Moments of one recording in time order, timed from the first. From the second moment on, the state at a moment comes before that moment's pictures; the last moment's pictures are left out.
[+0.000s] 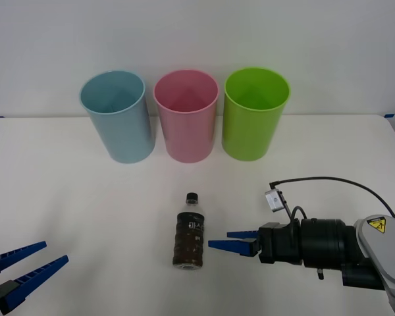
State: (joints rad) right arm -0.03 -0.35 0.09 -1.62 1.61 -1.24 -1.02; left arm 0.60 0.42 0.50 -2.05 -1.27 -1.21 0.74
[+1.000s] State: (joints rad) right arm -0.01 -0.36 0.06 -1.75 1.60 -1.23 -1.00; left arm 0.60 0.42 0.50 -2.05 -1.27 -1.21 0.74
